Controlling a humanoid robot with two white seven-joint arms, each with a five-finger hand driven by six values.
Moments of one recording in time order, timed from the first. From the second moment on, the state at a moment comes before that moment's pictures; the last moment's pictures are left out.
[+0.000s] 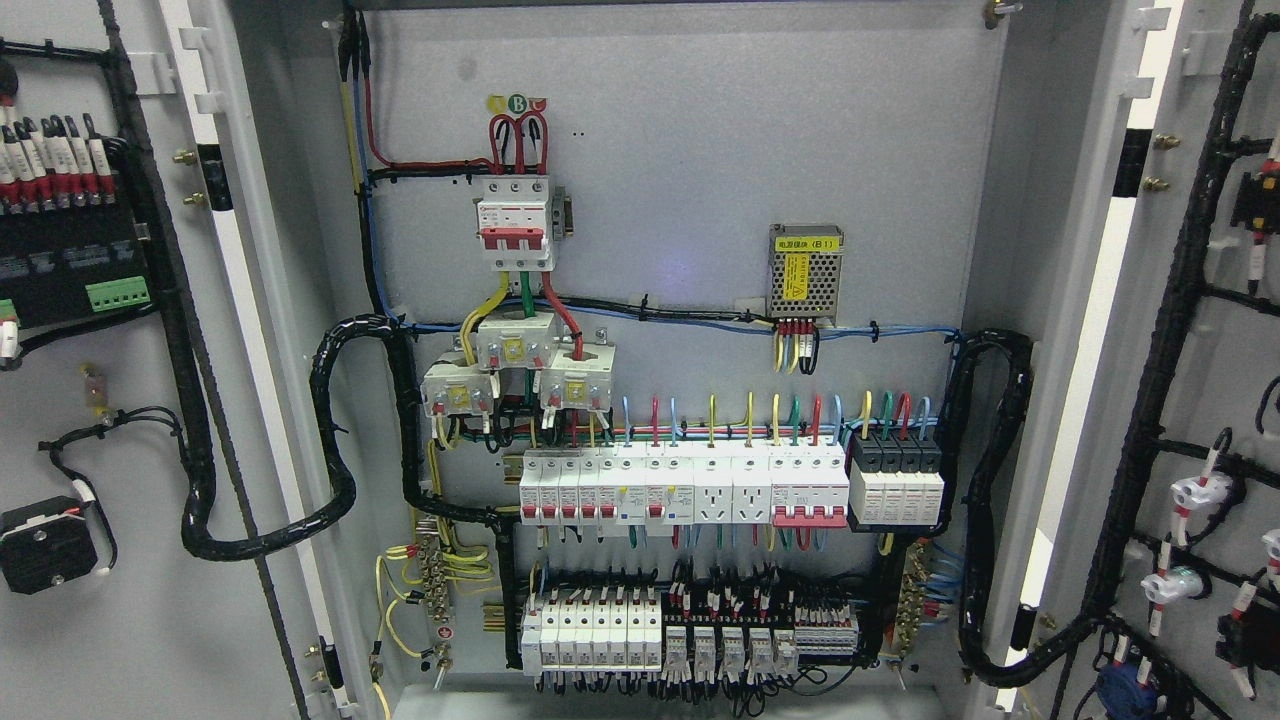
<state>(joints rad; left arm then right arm) 0.44 0.08 0.00 -0.65 0.06 -0.45 -0.18 0.40 -0.08 0.25 -0.48 -0.51 -0.64 0.36</state>
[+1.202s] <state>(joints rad) 0.08 0.01 0.07 -0.01 0.05 -0.12 -0.17 0.09 0.00 0.23 0.00 -0.31 -0.12 0.11</state>
